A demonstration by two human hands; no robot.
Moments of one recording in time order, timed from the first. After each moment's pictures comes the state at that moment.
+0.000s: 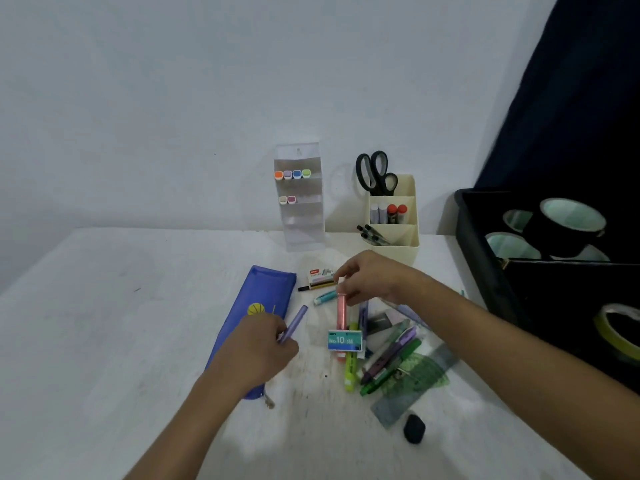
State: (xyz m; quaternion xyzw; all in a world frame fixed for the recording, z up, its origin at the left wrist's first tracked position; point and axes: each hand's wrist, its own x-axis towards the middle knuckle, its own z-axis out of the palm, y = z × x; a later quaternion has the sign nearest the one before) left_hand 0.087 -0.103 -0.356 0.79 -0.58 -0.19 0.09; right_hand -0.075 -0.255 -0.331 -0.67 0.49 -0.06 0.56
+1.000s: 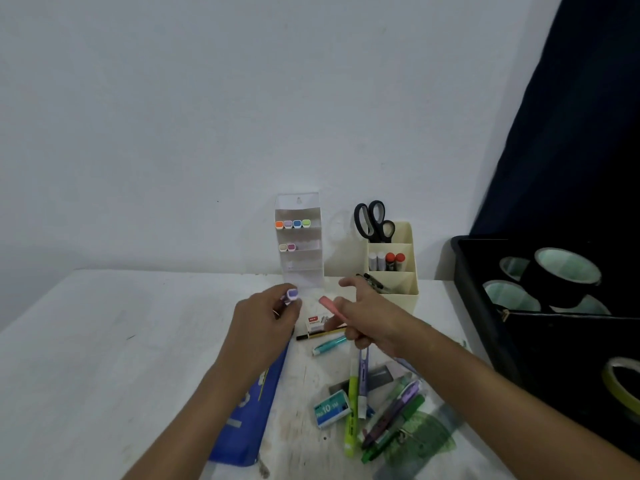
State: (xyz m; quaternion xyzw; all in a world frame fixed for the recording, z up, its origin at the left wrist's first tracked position) left_hand 0.092 -0.158 -0.306 0.72 -0.58 -0.08 0.38; right_hand -0.066 -0.239 -0.292 -0.60 0.49 -0.15 0.62
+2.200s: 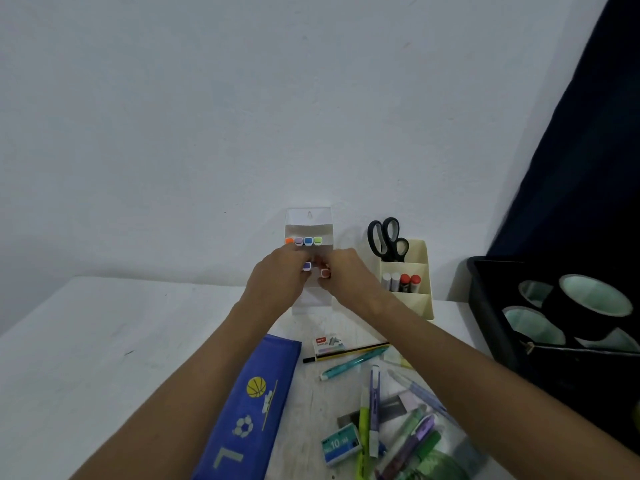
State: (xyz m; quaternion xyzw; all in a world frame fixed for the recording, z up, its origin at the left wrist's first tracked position) left_hand 0.130 -0.269 -0.287 0.70 -0.67 0.04 0.22; right_hand 0.006 -0.330 -0.297 -0.87 0.42 -0.21 0.18
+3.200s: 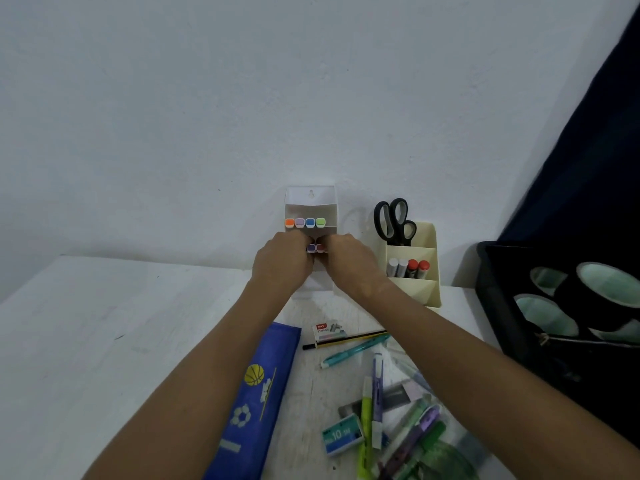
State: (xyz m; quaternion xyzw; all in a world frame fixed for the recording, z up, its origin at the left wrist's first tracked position) left_hand 0.132 -0.299 -0.304 0.78 -0.60 0.00 0.17; right_hand 0.019 -0.353 -0.321 -0.87 0.46 -0.17 0.08
